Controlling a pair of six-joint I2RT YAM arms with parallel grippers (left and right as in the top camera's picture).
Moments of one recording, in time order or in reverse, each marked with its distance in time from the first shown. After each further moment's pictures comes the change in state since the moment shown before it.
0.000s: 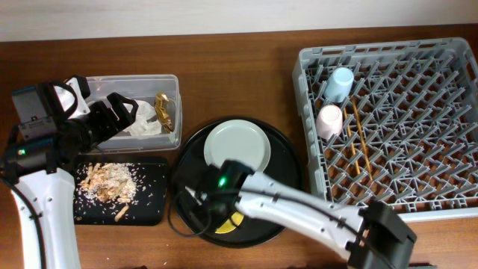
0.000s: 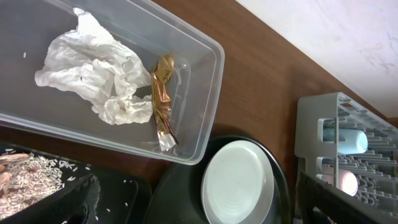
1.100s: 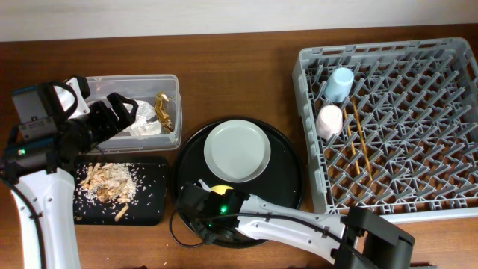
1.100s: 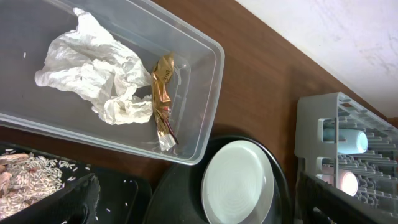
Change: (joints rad) left arm 0.000 0.000 0.000 0.000 0.000 0.000; right arm 0.082 -0.007 -0.259 0.367 0.153 0.127
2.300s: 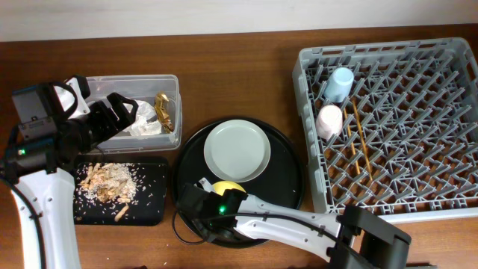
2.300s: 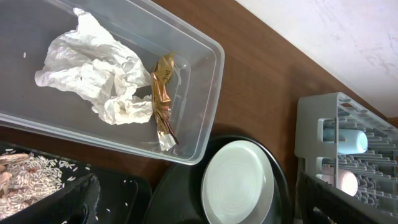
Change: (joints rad) left arm 0.000 0.000 0.000 0.000 0.000 0.000; right arm 0.000 0.019 0.000 -0.016 0.071 0.033
